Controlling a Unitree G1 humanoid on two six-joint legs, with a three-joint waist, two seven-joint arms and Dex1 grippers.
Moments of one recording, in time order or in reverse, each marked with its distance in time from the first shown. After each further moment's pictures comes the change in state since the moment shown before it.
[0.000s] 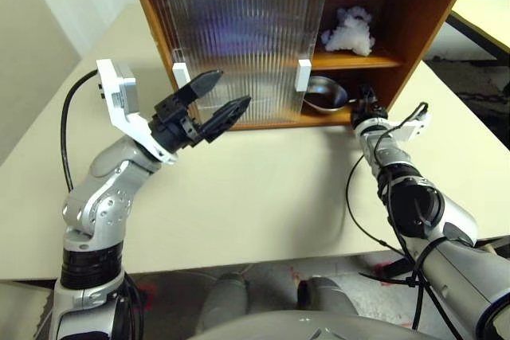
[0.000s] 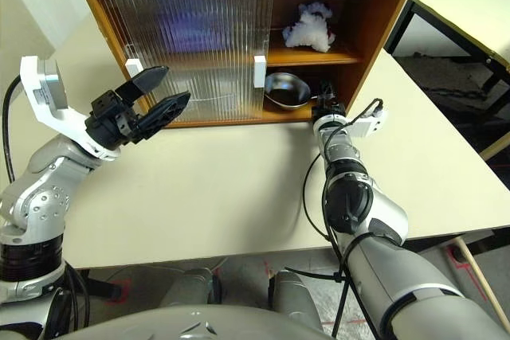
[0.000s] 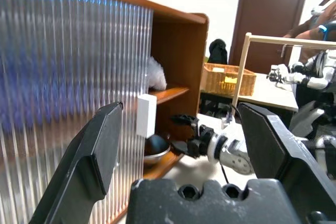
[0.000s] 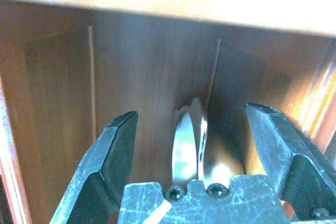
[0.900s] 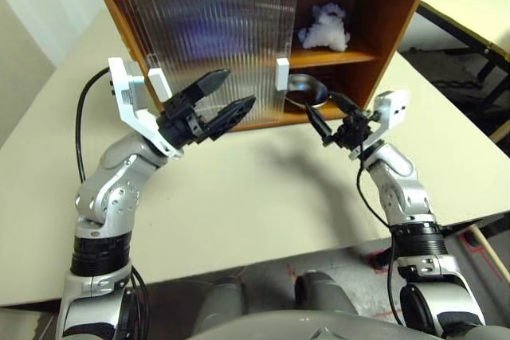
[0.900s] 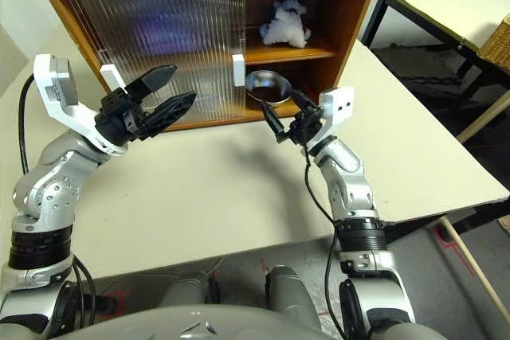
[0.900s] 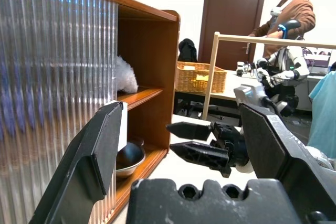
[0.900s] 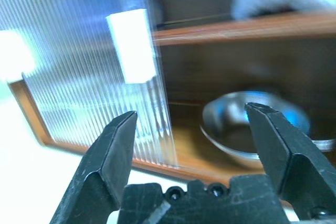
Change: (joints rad) left arm -0.036 -0.014 -0.027 0.080 0.022 -0.035 -0.080; right arm 0.559 -0.036 0.818 -1.102 -0.586 -0.070 0.161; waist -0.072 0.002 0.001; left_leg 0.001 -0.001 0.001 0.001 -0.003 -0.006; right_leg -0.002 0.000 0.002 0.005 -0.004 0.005
